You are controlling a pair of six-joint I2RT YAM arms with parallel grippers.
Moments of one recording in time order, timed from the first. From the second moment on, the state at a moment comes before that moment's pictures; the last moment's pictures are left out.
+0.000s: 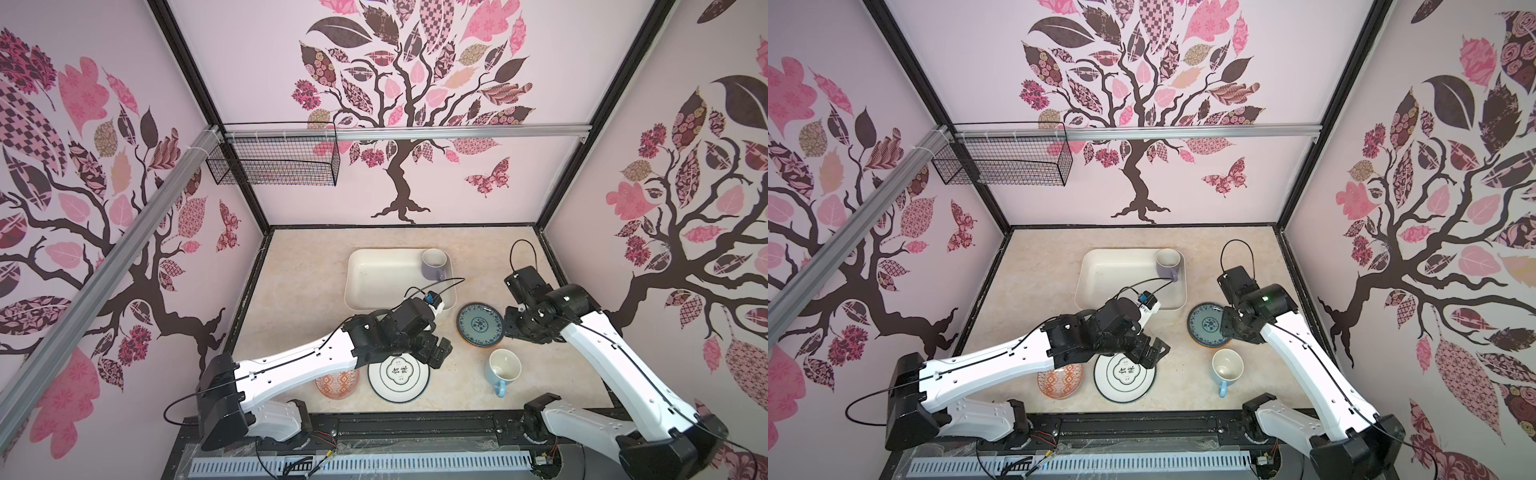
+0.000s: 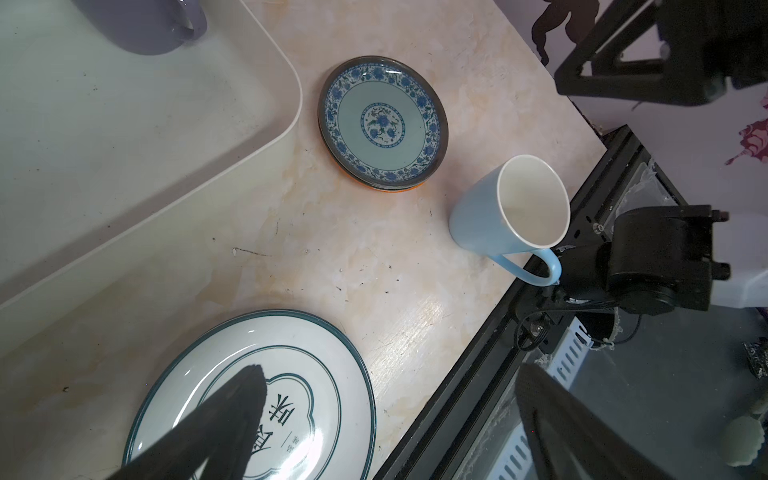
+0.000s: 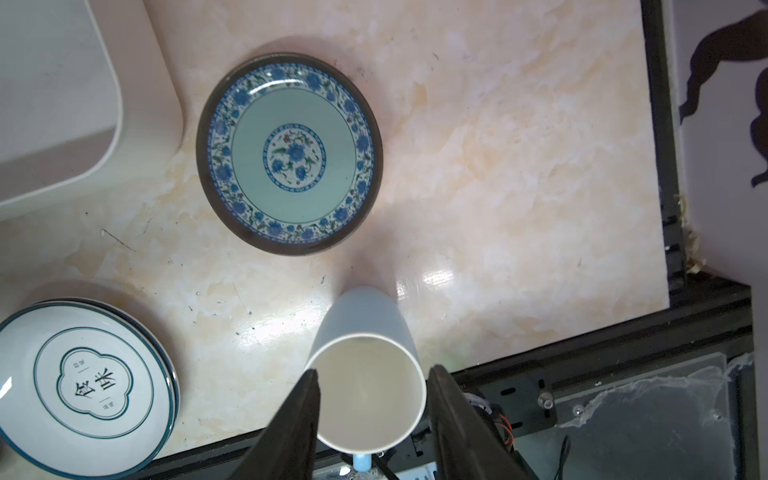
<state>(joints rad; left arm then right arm) -1.12 1.37 1.15 -0.58 -0.02 -0.45 0.38 1.06 1.11 -1.38 0.18 0.66</state>
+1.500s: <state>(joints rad) -1.12 1.32 1.12 -0.64 -0.11 -0.42 0.38 0.97 0.77 -1.25 0.03 0.76</state>
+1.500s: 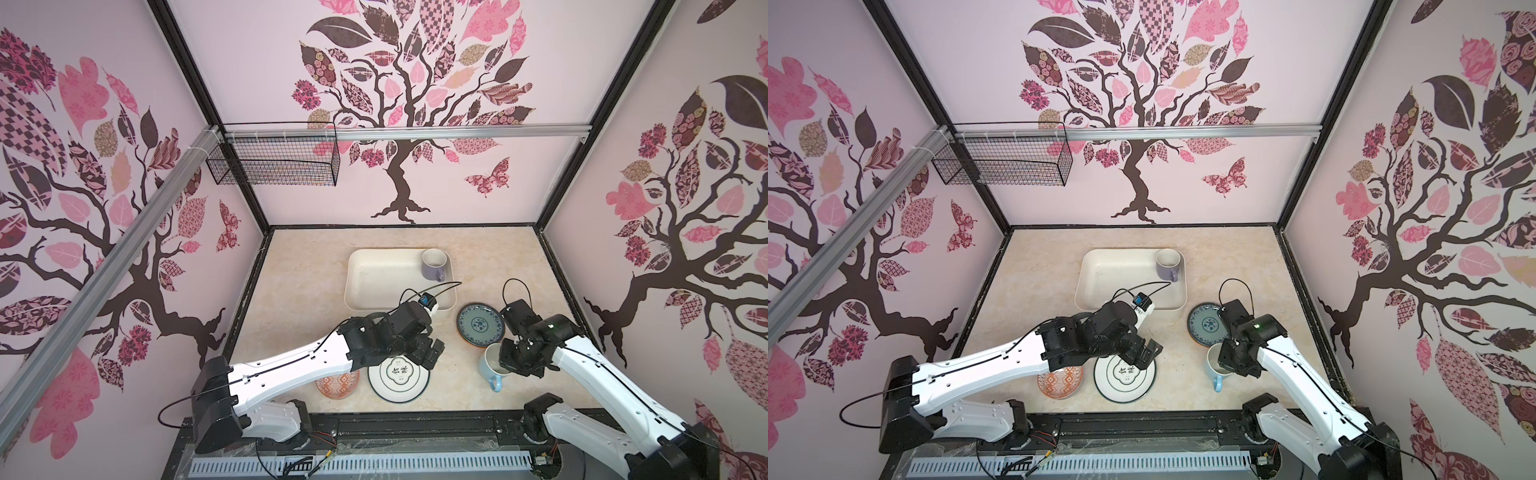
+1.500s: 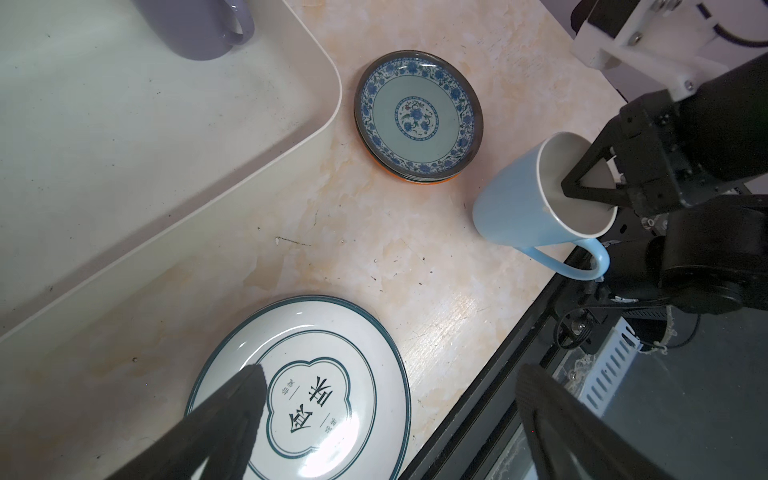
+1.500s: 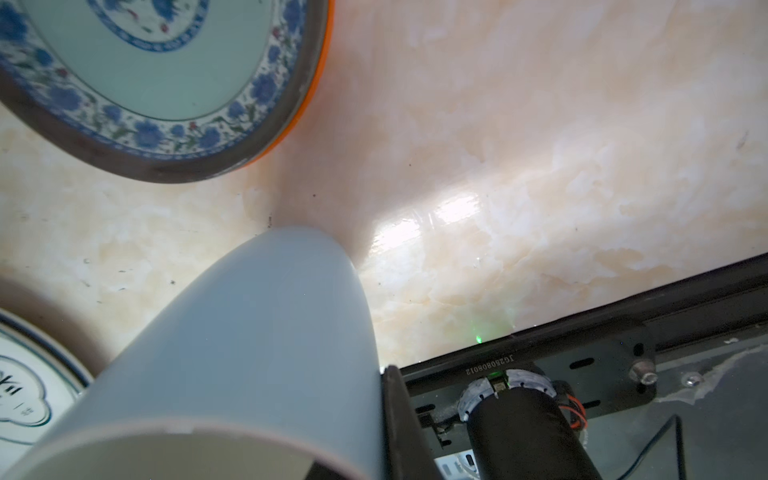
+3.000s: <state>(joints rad) -0.83 1.14 1.06 -0.79 -0.17 -0.42 0.44 1.99 1.73 -1.10 0.01 0.46</state>
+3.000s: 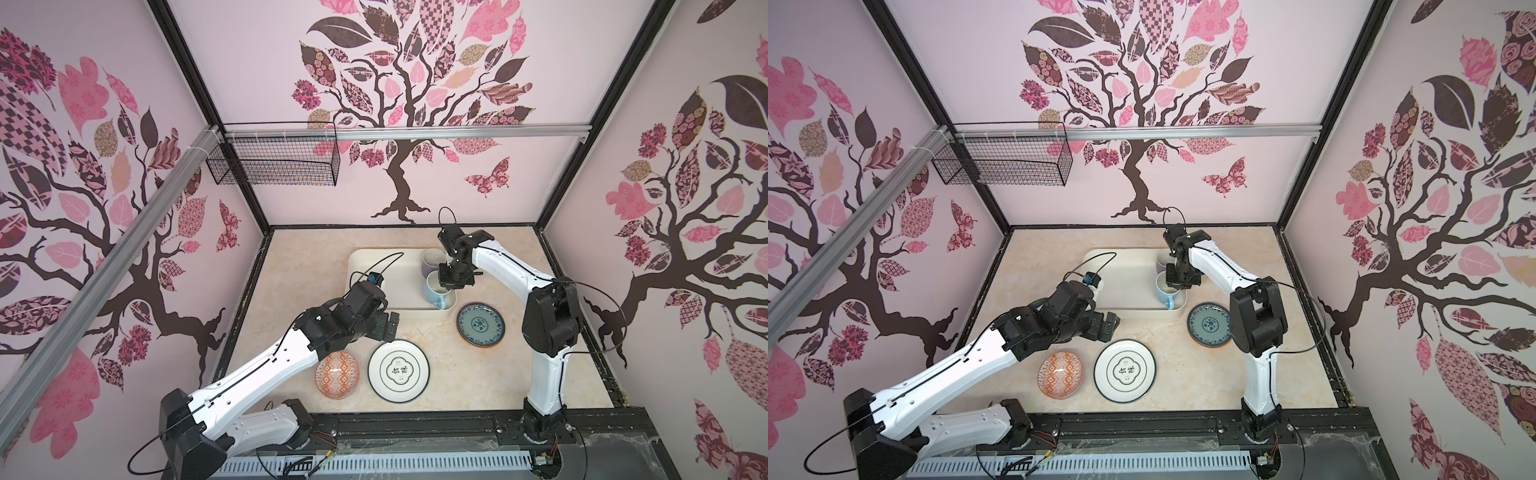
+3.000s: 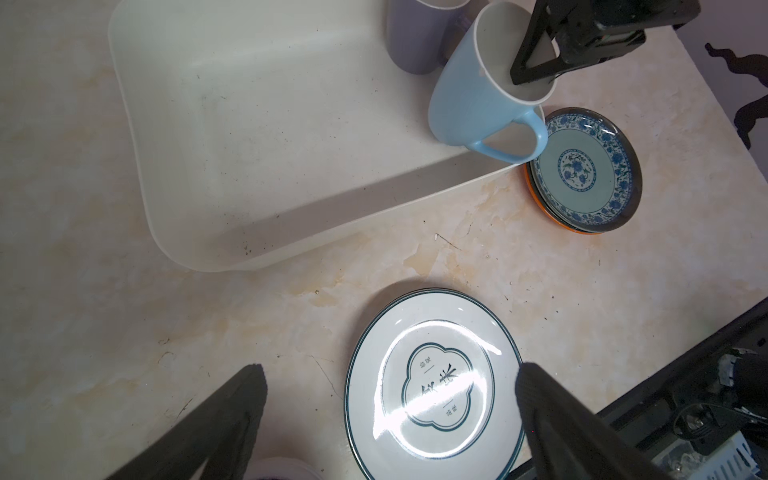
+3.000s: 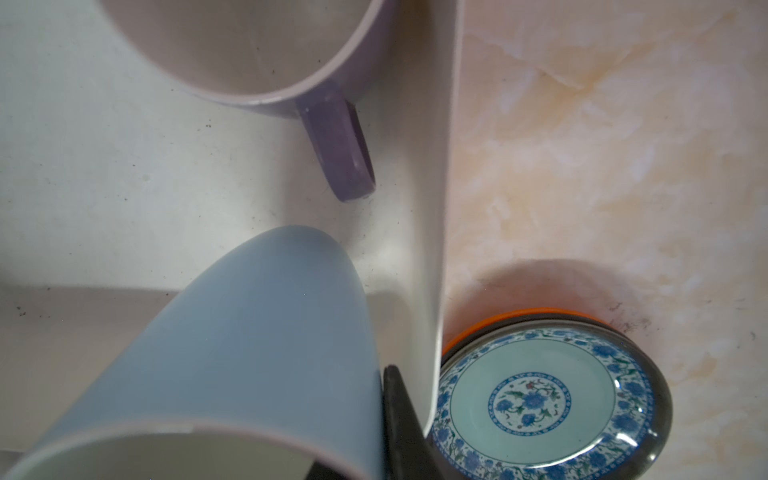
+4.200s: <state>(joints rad) -0.92 1.15 0.95 -0.78 -0.16 -0.51 0.45 1.54 1.55 -1.03 0.04 0.42</state>
